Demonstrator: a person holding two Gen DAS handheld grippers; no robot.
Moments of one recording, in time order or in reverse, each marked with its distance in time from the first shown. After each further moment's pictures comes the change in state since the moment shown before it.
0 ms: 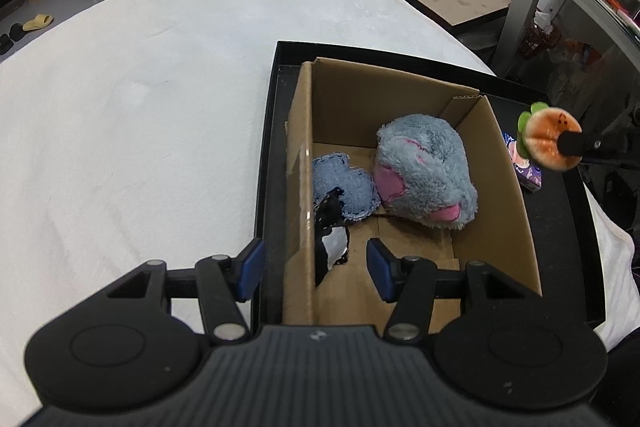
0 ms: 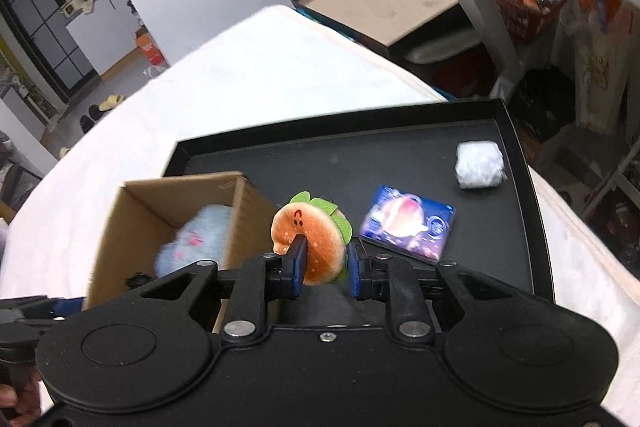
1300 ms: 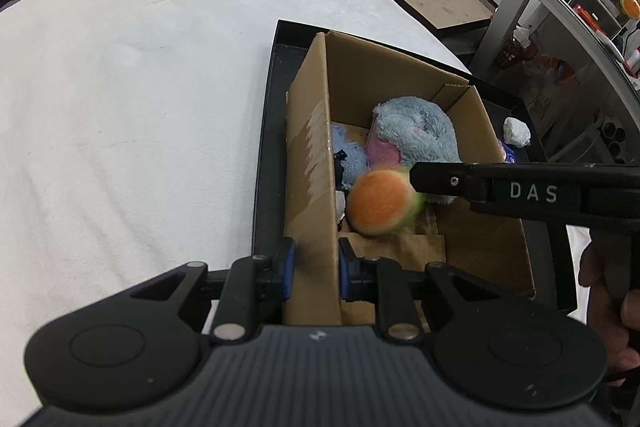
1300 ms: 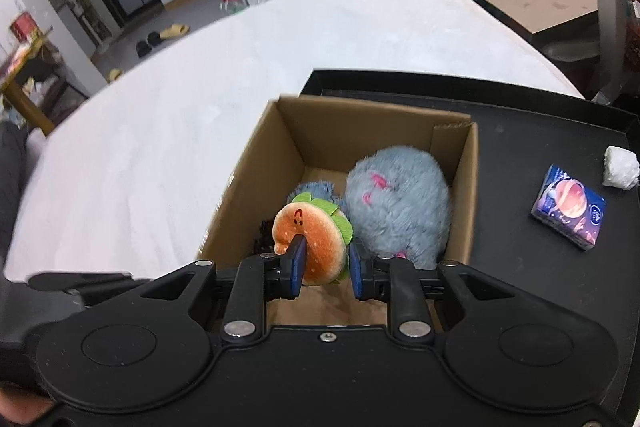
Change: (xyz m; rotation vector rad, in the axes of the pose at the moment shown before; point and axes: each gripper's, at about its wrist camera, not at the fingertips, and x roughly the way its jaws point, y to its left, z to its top) left arm -0.003 0.032 -0.027 -0.062 -0.001 -0.142; right arm 0.035 0.130 -0.032 -0.202 0.121 0.093
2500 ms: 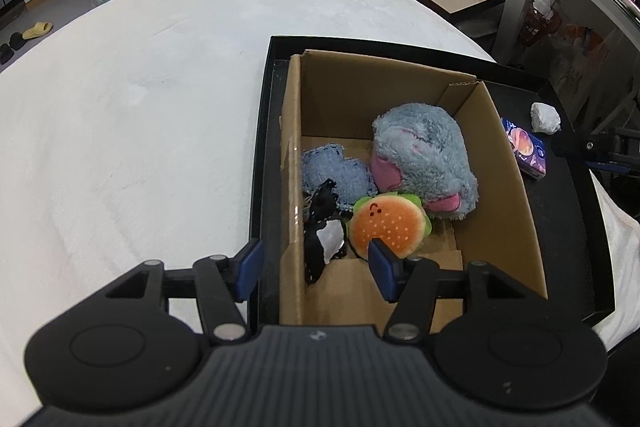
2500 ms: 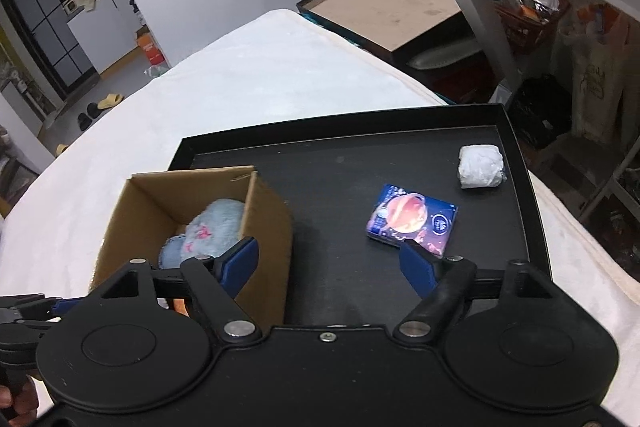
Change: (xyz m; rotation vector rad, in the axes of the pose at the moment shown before) left arm 0.012 -0.042 0.023 0.100 0.021 0.167; right arm -0.050 -0.122 -0.009 0.189 -0.136 -0.124
